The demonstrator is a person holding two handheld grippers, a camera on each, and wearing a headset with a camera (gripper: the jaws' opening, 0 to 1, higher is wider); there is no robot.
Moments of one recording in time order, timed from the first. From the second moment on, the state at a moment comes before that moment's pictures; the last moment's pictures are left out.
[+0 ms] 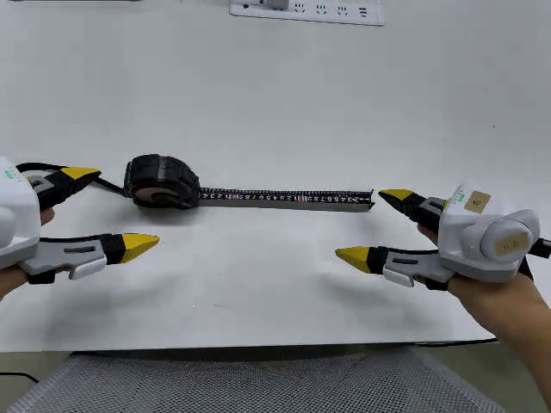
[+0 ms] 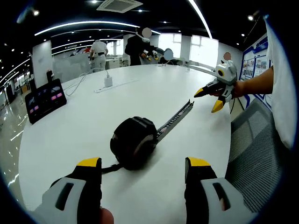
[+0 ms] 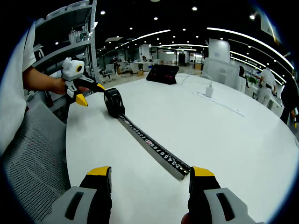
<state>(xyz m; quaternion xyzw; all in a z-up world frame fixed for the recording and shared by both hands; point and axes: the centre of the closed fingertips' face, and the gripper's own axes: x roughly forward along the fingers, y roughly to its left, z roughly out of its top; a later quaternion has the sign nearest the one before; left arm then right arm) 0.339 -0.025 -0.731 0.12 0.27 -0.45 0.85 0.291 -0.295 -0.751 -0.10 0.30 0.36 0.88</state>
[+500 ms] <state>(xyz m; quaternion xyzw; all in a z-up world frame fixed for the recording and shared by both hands) 0.314 -0.032 -0.747 0.09 0.28 -0.45 0.84 0.275 -0.287 -0.762 -0.09 0.31 0.35 0.88</state>
